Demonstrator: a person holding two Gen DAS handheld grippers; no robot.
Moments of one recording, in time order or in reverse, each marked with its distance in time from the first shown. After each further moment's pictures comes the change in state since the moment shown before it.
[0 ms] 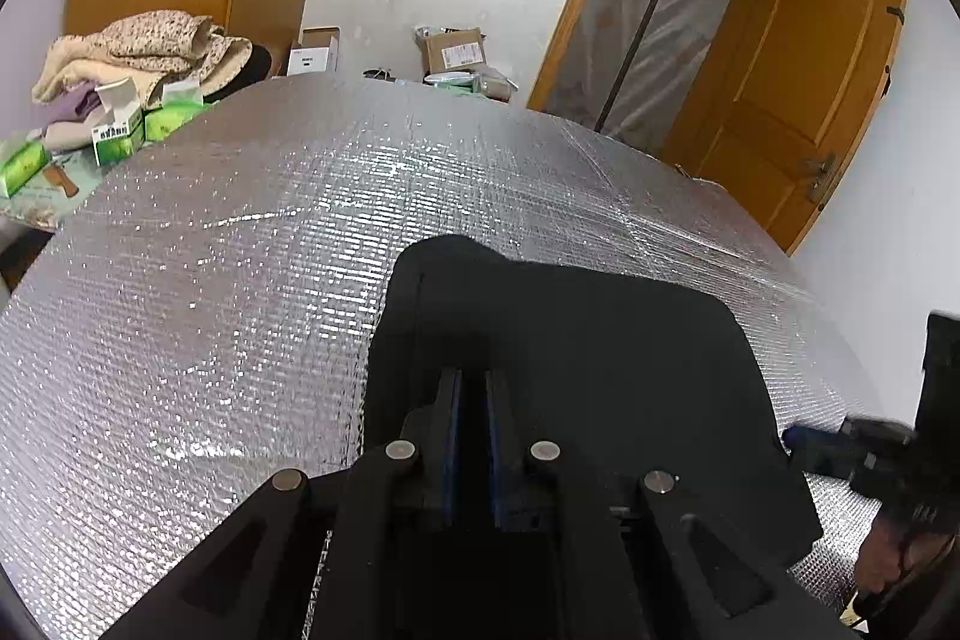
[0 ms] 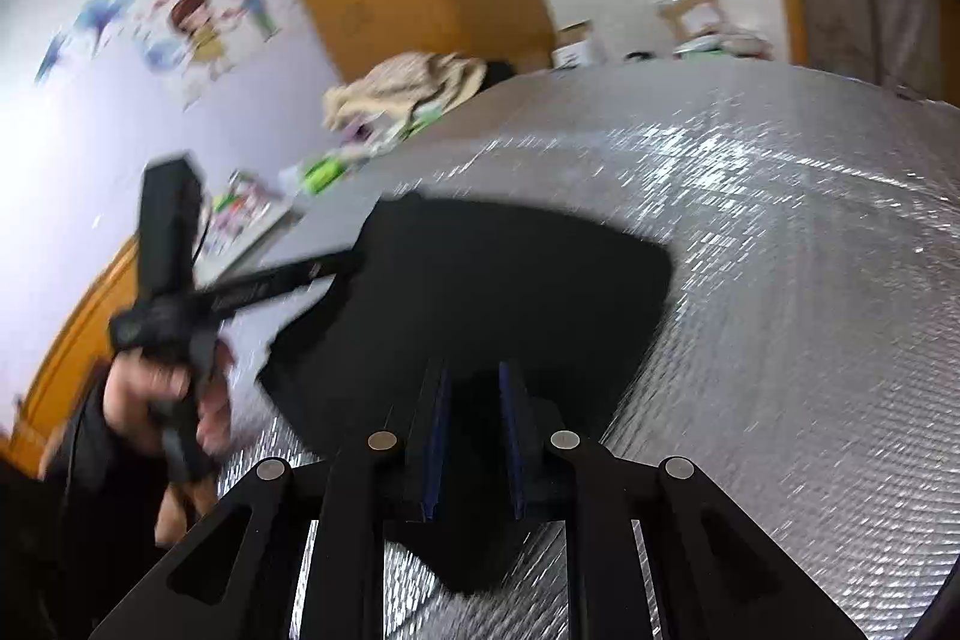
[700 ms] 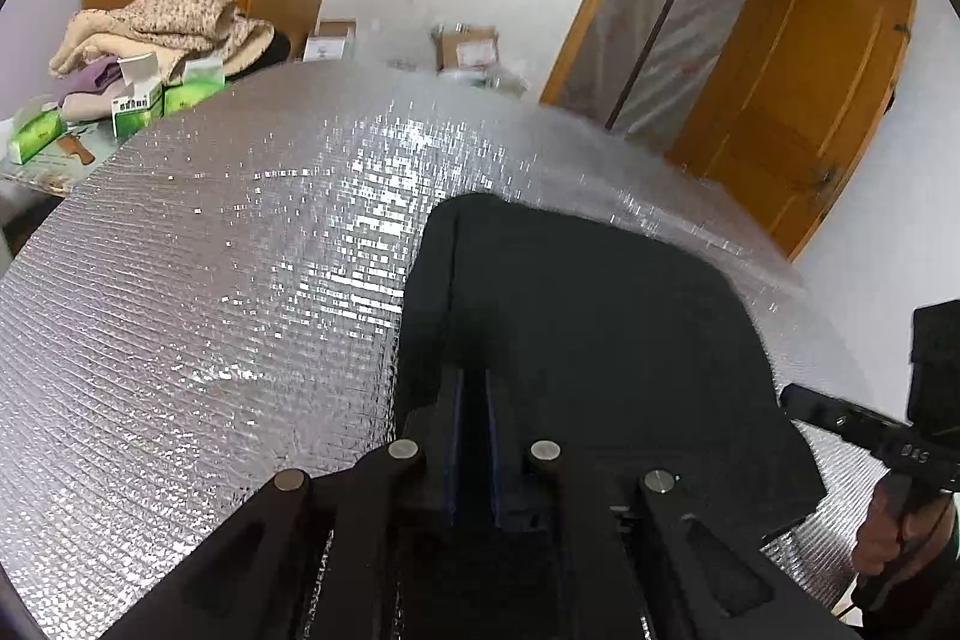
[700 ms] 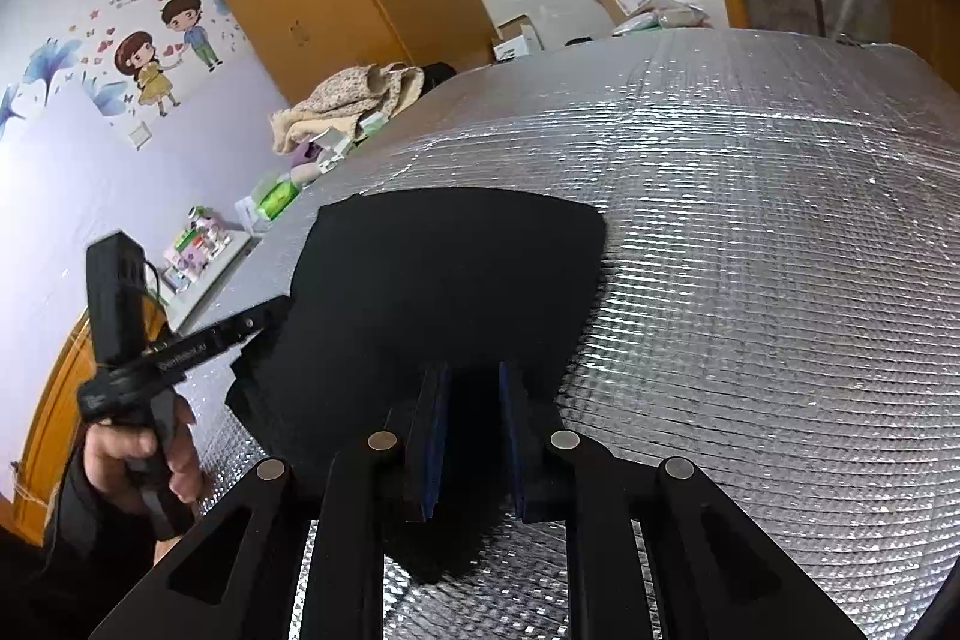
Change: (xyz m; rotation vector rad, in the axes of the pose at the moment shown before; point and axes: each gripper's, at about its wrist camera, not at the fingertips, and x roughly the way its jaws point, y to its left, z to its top) left arm -0.020 0.016 -0.022 -0.041 -0.008 -0.006; right arm -0.006 -0.020 -0.003 0.168 -0.036 -0.091
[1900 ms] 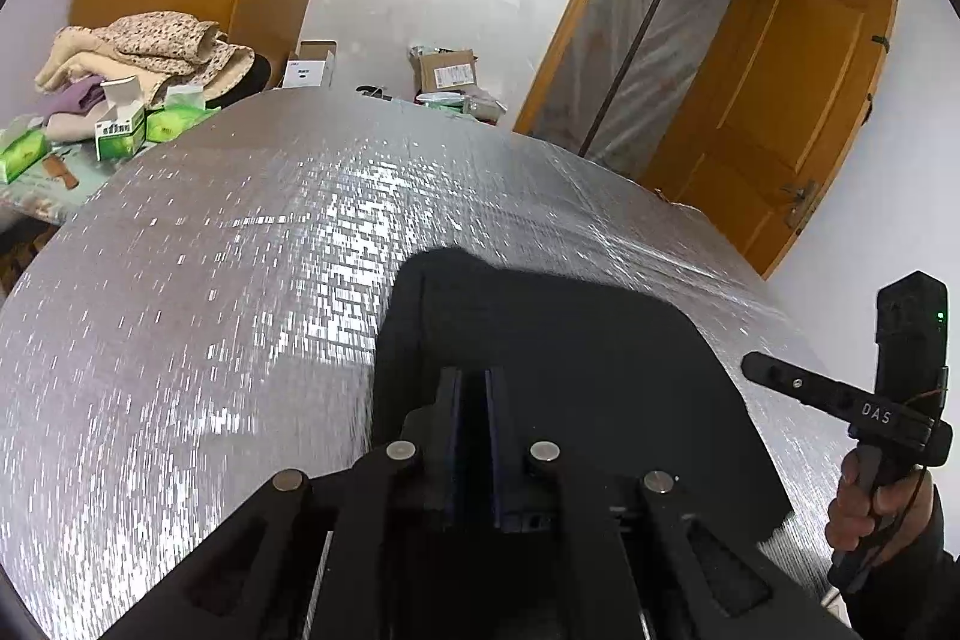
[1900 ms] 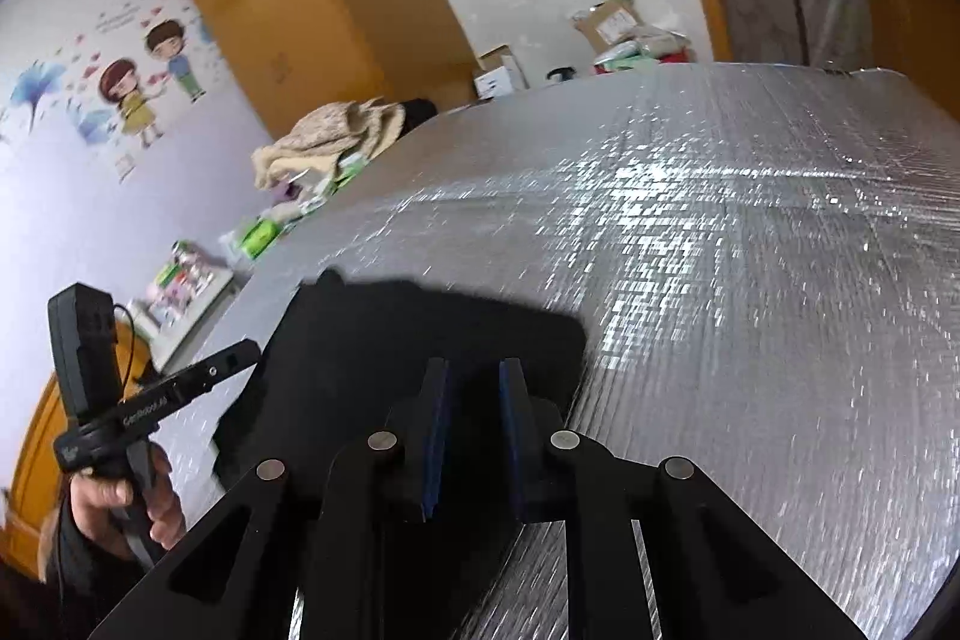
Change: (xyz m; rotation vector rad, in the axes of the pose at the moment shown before) left arm -0.017 -0.012 0.001 0.015 -0.048 -0.054; right arm 0.003 0.003 0.029 -0.005 -0.053 -0.018
